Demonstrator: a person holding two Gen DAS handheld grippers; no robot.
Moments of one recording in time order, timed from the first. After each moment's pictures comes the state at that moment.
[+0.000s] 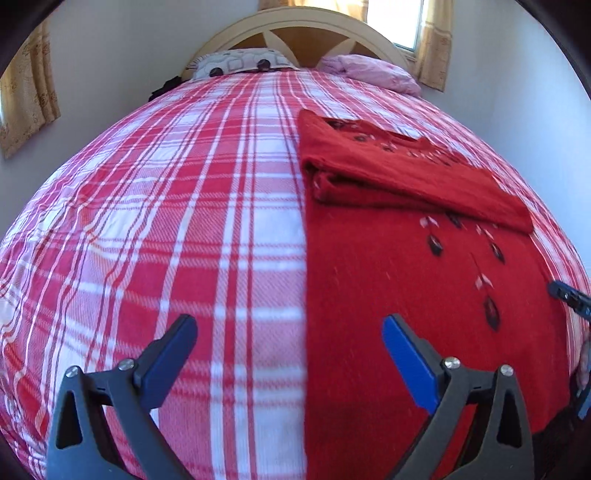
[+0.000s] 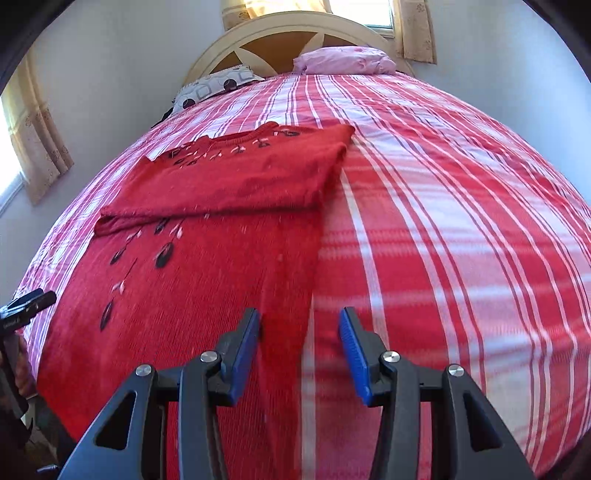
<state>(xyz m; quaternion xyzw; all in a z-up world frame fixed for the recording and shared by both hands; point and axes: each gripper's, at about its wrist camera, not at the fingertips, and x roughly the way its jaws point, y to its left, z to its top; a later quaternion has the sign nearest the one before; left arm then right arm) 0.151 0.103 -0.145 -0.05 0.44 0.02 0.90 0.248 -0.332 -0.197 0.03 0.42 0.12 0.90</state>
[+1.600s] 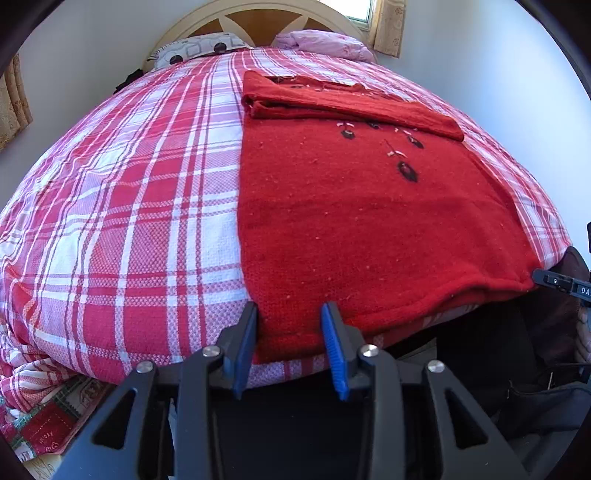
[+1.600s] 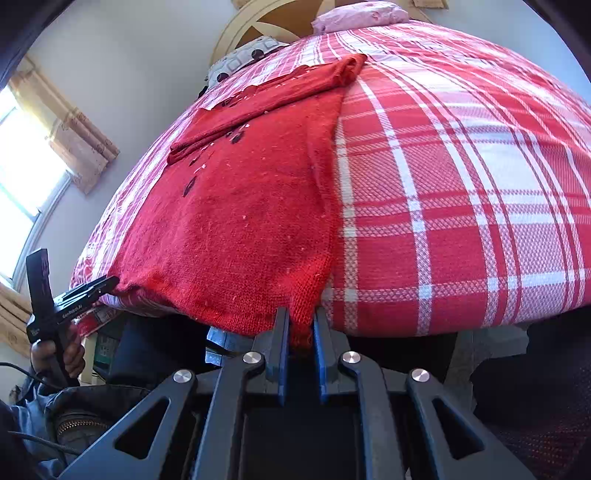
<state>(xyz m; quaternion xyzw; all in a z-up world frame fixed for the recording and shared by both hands) 0.045 0.069 -0.159 -0.02 0.47 -0.05 0.88 0.117 -0.361 -0.225 0.11 0.48 0.22 0.84</state>
